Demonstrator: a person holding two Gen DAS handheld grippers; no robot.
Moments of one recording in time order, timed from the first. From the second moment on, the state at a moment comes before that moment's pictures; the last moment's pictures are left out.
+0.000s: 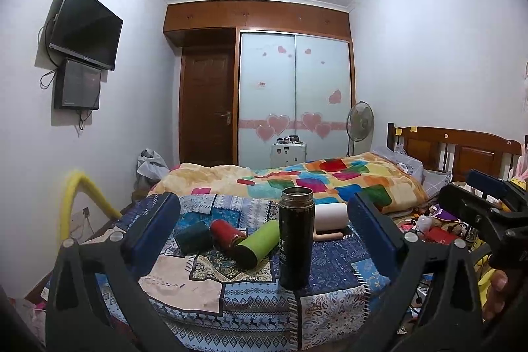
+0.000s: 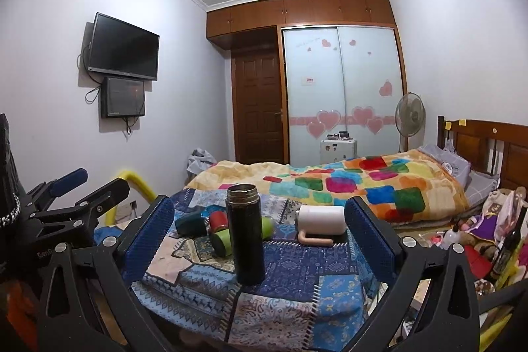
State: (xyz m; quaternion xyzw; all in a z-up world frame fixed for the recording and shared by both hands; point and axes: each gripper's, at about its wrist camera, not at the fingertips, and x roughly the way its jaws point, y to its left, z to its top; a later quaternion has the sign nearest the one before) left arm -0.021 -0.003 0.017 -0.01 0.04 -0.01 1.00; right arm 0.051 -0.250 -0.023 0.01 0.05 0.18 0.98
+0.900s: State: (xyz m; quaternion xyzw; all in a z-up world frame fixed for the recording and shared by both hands) left arm -0.021 -0.008 0.016 0.00 0.04 -0.02 1.00; right arm 0.052 -0.251 -0.023 0.02 0.06 0.18 0.98
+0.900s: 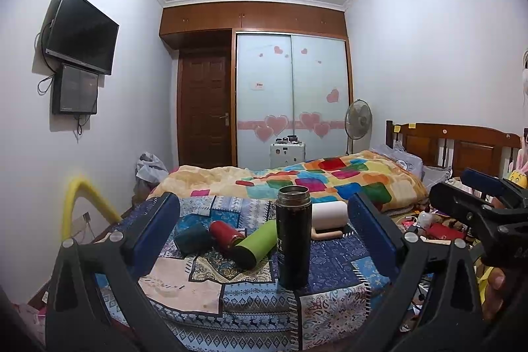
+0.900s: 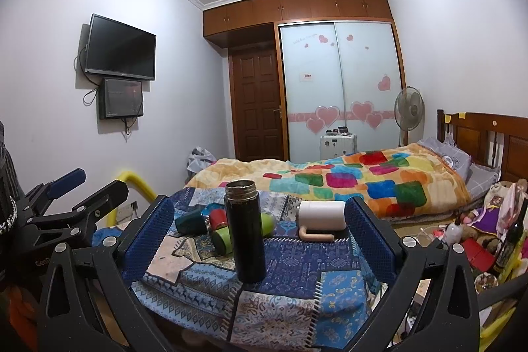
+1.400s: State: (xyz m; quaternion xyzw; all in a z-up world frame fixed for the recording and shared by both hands) left arm -0.019 -0.007 0.017 0.00 0.05 -0.02 1.00; right arm 0.054 -0.252 -0.024 0.02 0.06 0.17 0.98
